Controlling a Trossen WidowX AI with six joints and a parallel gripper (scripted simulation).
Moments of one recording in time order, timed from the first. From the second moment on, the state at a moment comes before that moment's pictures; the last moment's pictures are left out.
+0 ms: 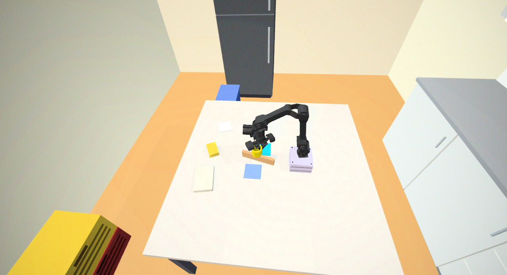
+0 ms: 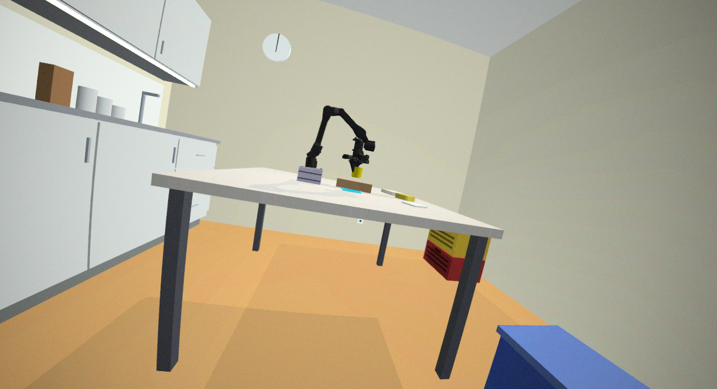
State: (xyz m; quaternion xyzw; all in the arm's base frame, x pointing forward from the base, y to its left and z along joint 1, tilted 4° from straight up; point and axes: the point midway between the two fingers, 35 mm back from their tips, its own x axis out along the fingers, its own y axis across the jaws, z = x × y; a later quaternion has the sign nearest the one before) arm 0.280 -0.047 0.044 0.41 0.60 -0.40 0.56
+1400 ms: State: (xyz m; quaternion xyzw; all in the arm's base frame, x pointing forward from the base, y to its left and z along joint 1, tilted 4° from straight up) arm 0.242 -0.126 0.047 0.41 0.59 -0.41 0.56
